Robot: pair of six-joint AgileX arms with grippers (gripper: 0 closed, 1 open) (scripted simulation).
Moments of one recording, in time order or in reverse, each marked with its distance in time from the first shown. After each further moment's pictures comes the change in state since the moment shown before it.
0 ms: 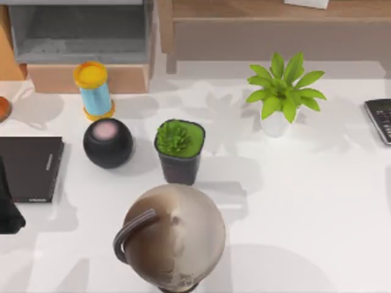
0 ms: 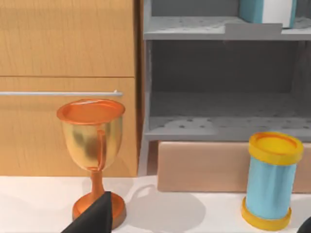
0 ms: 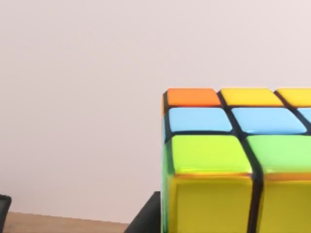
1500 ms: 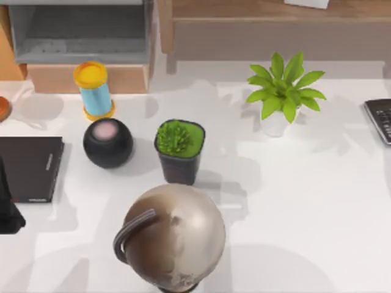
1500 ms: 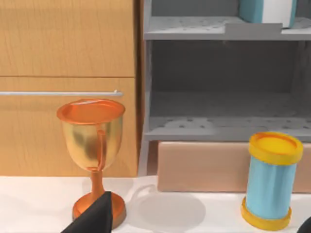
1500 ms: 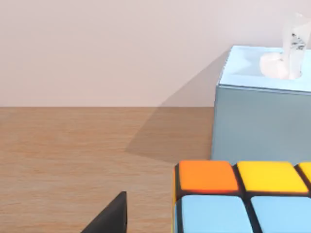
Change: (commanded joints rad) left arm 0.000 0.000 0.000 0.000 0.000 0.000; right arm 0.014 0.155 0.061 -0.140 0.085 0.012
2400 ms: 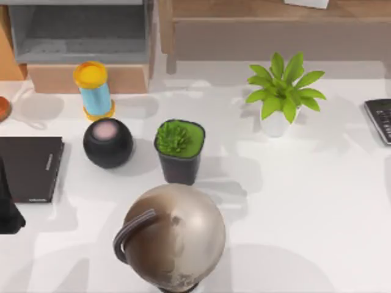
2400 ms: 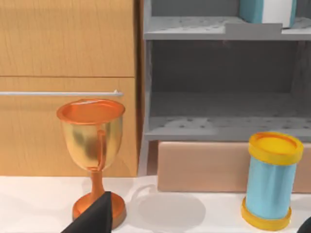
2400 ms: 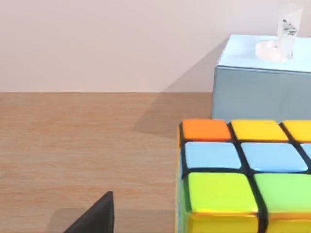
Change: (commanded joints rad) left arm 0.000 0.000 0.000 0.000 0.000 0.000; right arm -0.013 -0.111 -0.148 0.032 -0.011 0.001
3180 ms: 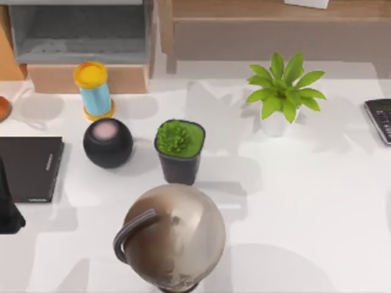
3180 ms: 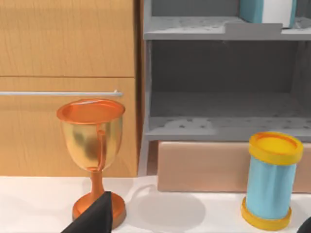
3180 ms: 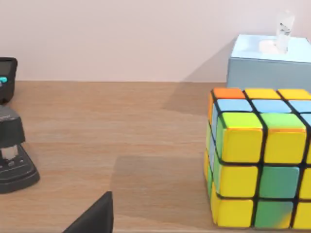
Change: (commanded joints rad) left arm 0.000 0.000 0.000 0.000 0.000 0.000; right arm 0.037 -0.283 -0.271 -0.011 0.020 -0.005
